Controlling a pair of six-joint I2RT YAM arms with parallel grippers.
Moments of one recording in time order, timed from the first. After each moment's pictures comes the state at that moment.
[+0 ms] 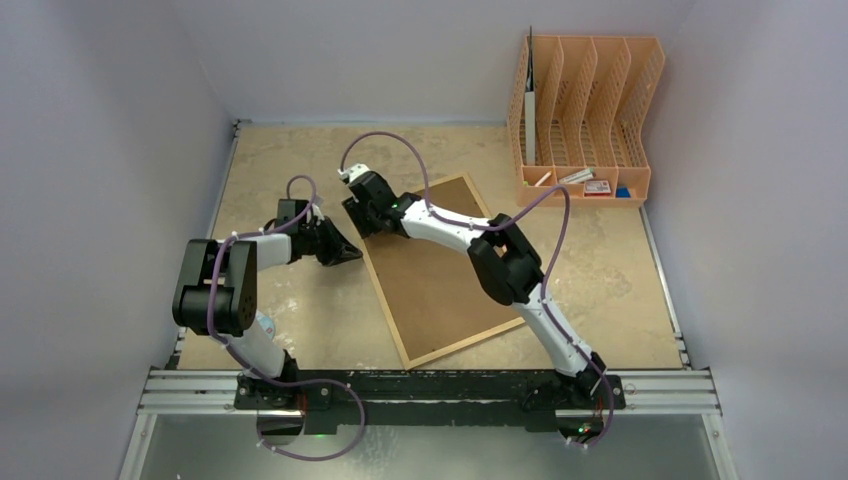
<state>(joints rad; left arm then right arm) -0.05 1.68 0.72 -0.02 0.54 -0.70 0.87 2.43 1.99 -0.36 0.19 0.15</state>
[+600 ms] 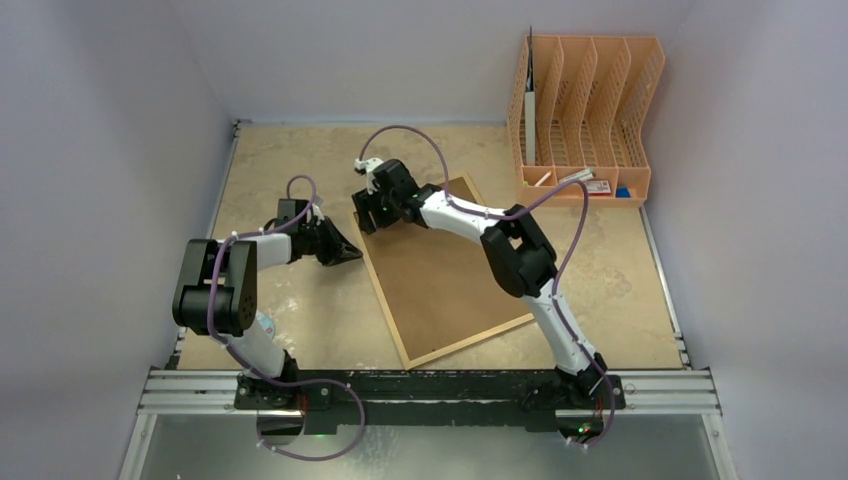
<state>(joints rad) -0.05 1.68 0.73 -0.03 0.54 -0.70 0.78 2.37 1.88 -0.26 -0.15 0.20</state>
